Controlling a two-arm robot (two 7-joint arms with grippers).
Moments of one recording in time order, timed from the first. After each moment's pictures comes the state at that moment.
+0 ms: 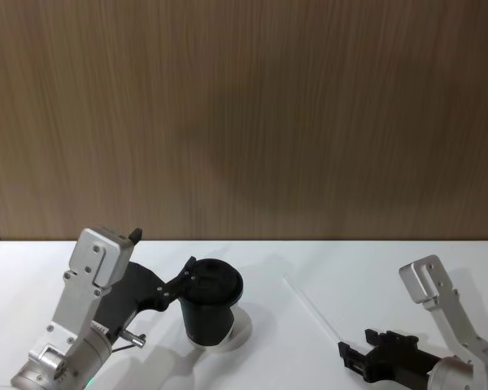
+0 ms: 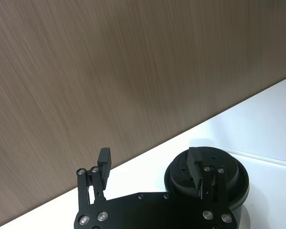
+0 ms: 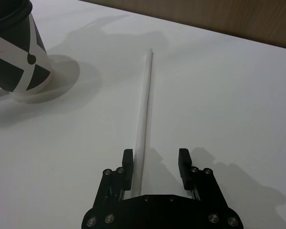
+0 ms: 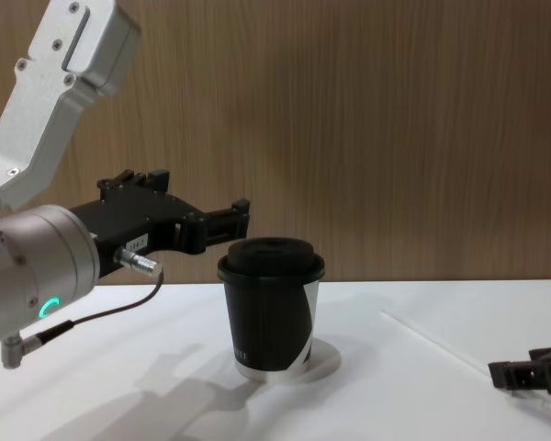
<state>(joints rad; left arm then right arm) -0.24 0.38 0.45 -1.63 -0.20 0.01 -0.01 0.19 0.44 -0.27 -1.58 0.31 0.57 0.31</state>
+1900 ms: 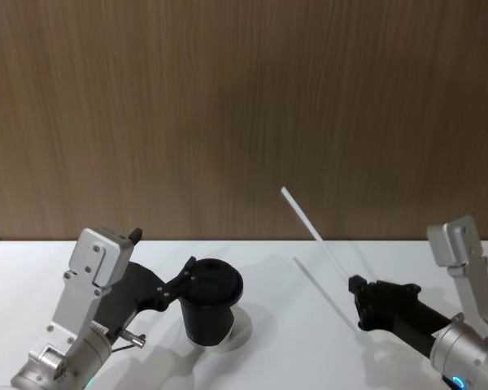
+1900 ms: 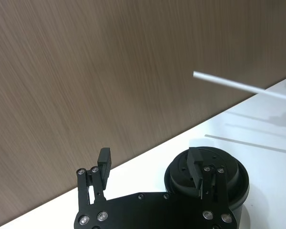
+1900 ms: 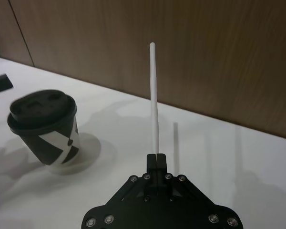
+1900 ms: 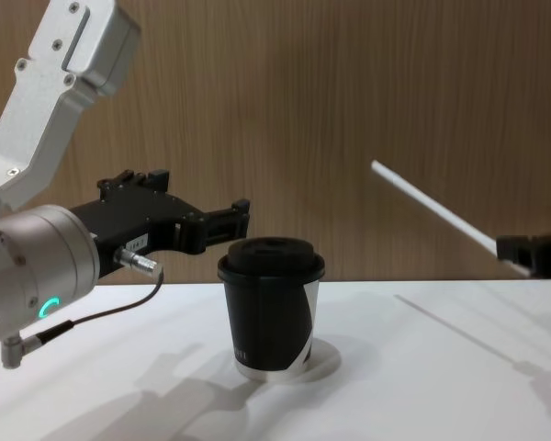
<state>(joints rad) -0.24 0.38 0.45 -1.63 -0.20 0.01 -0.01 0.16 0.41 -0.22 -1.69 0.35 0.40 0.28</state>
